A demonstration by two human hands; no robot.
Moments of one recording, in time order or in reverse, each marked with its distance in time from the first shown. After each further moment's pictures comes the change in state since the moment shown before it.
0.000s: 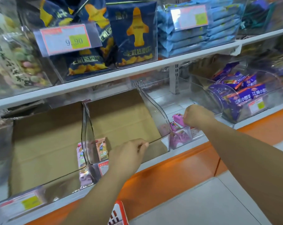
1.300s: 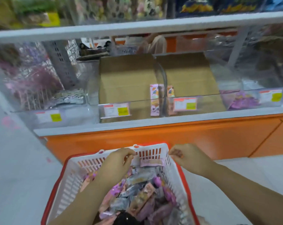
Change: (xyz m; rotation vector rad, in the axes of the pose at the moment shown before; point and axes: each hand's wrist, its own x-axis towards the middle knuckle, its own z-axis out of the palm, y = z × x) left_hand -0.234 -0.209 0.034 -0.291 -0.035 -0.187; right_hand -0.258 -0.096 0.167 0.295 -0.369 -0.745
